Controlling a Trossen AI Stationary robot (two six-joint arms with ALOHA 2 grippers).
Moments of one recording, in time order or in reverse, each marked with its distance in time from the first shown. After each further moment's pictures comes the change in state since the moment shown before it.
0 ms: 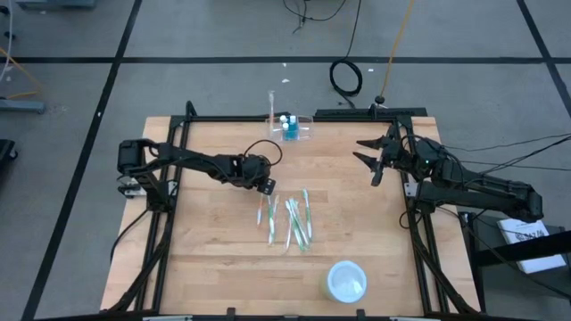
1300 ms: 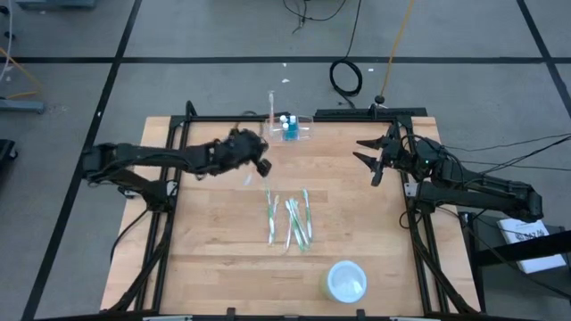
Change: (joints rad) left arm 0.009 -0.337 -0.008 0.331 -0.301 0.660; right arm 0.000 0.001 0.000 0.000 0.000 0.006
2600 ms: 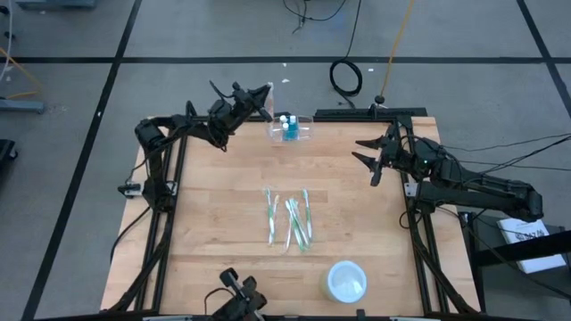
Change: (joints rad) left arm 0.546 0.565 0.000 1.429 0.486 0.332; right arm 0.000 0.013 0.000 0.004 0.000 -0.026
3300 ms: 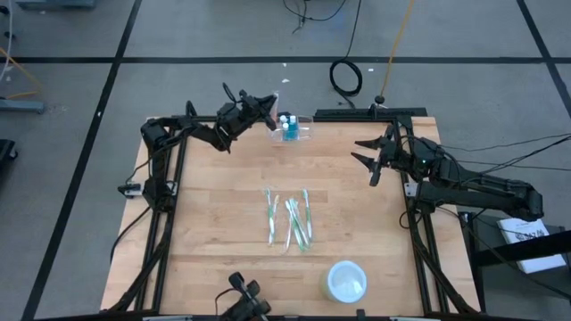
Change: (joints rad) left arm -0.035 0.049 0.000 -0.111 -0.018 -0.004; right arm 0.000 0.016 0.000 0.000 0.000 -0.011
